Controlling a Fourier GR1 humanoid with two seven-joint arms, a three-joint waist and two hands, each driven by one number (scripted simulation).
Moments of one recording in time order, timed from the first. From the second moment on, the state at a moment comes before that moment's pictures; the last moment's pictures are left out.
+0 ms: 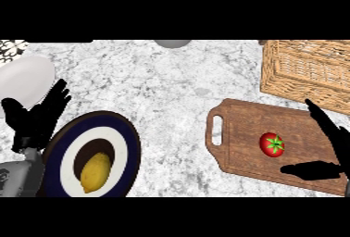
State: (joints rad) left arm -0.19 0.32 0.11 -1.37 0.12 -0.03 0.19; right arm 0.02 -0.26 -0.20 -1.70 0.38 0.27 0.16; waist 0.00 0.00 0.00
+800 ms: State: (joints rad) left arm -0.19 0.29 0.16 -1.39 0.08 -0.06 0.21; right arm 0.07 -0.20 -0.15 -1.71 0.44 0.27 0.08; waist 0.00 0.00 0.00
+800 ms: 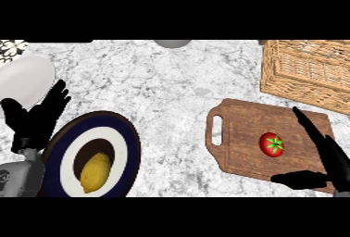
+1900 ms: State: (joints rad) left arm -0.20 0.26 0.19 -1.41 0.06 -0.09 0.24; right arm 0.00 -0.17 -0.03 -1.58 0.67 0.18 0.04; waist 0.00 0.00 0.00
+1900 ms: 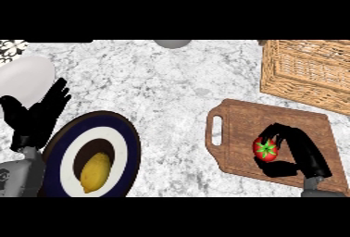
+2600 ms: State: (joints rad) left arm -0.21 0.26 0.19 -1.40 0.05 -0.09 0.23; right arm 0.11 -0.01 0.58 -1.81 0.87 0.08 0.38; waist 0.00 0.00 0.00
